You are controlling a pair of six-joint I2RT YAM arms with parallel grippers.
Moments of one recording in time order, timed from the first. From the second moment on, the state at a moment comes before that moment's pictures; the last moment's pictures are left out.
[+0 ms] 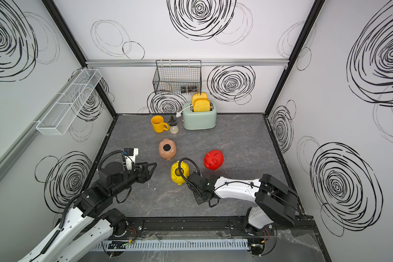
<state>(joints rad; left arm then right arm) -0.51 0.57 0.60 -0.46 0.06 -0.53 1.09 1.46 0.71 -0.56 0.10 0.63</state>
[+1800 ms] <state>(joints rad) -0.51 0.75 0.28 0.04 0.21 -0.66 1.02 1.32 1.02 -0.73 0.07 0.28</state>
